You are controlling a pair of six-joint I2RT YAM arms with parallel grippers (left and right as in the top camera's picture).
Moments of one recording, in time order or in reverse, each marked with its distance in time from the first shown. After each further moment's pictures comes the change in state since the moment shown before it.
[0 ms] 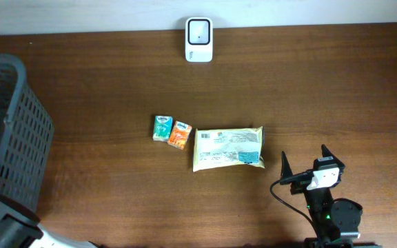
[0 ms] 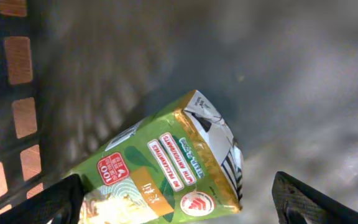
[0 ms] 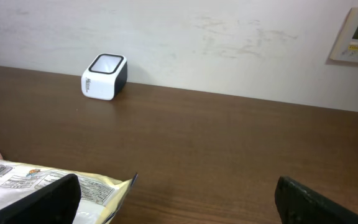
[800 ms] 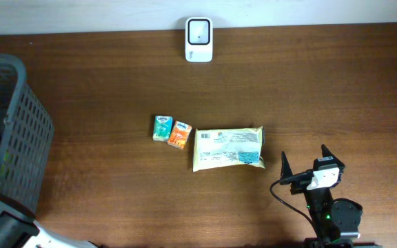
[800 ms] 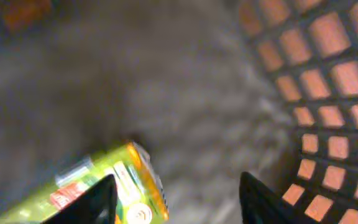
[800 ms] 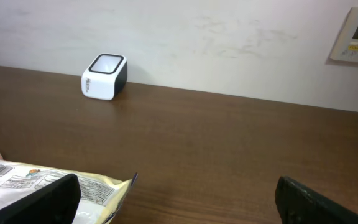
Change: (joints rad) left arm 0.008 0.049 0.117 0.076 0.531 -0.834; right arm 0.000 0.000 0.000 0.000 0.000 0.000
